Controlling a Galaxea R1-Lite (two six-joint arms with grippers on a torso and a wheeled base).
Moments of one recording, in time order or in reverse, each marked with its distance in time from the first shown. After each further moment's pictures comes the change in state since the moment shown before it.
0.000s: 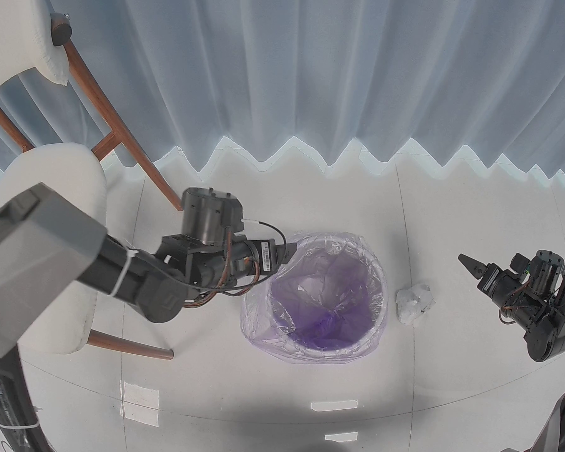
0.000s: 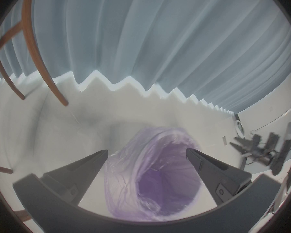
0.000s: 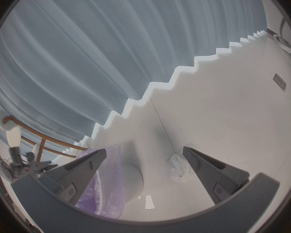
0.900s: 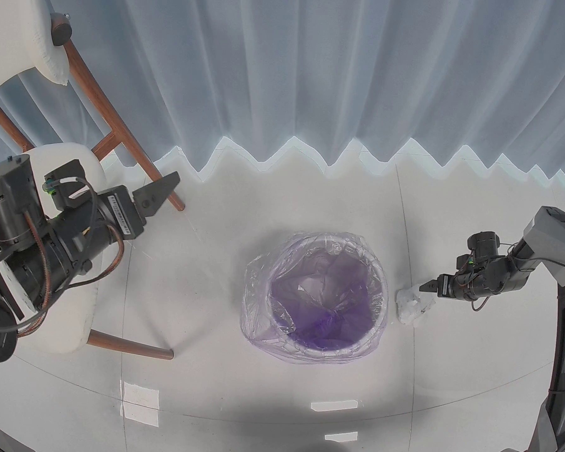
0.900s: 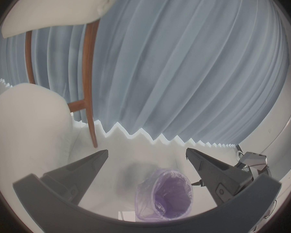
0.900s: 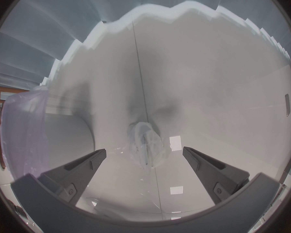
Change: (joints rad) left arm 0.156 -0.662 0.496 -0.235 0.000 0.024; right arm 0.023 0.342 -0.928 1.225 -0.048 -0.406
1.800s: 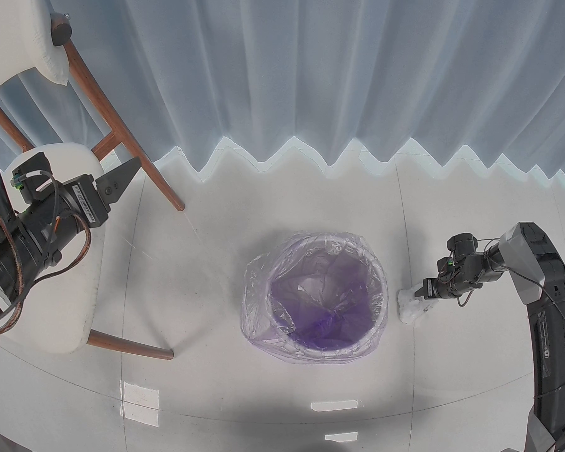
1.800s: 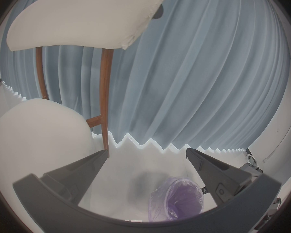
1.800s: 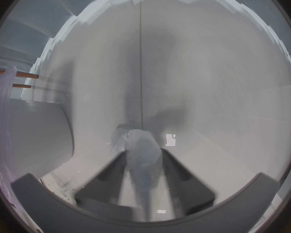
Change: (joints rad) left arm 0.100 -0.080 0.028 -0.020 -0.001 0.037; right arm 0.016 0.285 -0.514 0.354 -0.014 -0.144
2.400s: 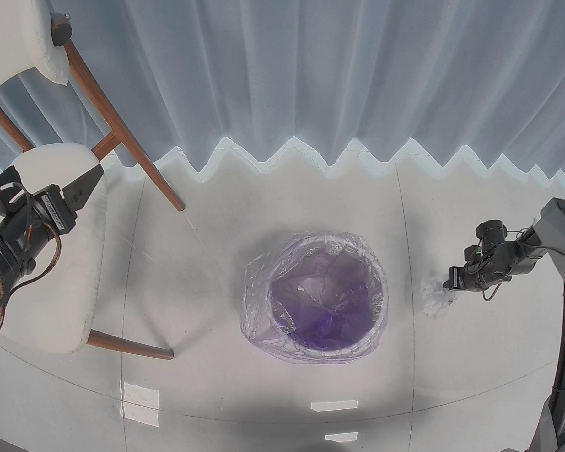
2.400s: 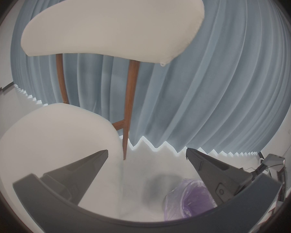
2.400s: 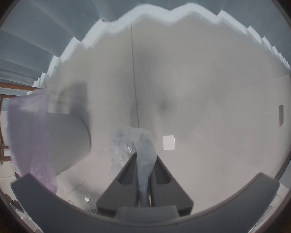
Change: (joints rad) left arm 0.131 -0.076 0.071 0.001 0.001 0.000; right arm -0.060 -0.296 0.368 -0.123 0.007 0.036
